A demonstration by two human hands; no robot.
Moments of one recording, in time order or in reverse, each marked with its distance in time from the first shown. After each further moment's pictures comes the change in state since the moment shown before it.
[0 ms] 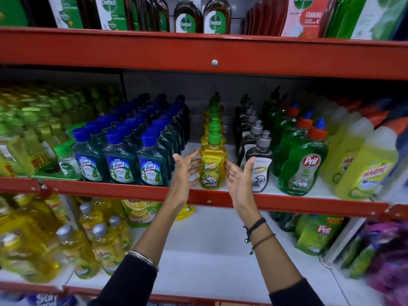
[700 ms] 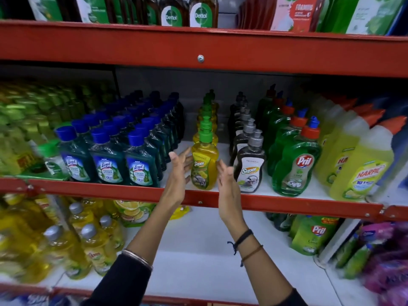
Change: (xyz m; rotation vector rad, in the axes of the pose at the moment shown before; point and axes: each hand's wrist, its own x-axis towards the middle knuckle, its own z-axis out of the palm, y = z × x) left_hand 0.012 -0.010 0.013 0.045 0.033 0.029; right_hand -0.011 0.024 0.001 -0.203 0.068 -0.168
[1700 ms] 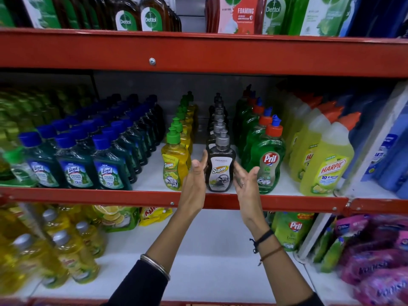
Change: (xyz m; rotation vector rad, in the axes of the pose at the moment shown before) left_hand -0.013 -0.014 0.101 0.125 -0.062 0.078; right_hand 0.002 -0.017 -0.110 0.057 0.000 0.028
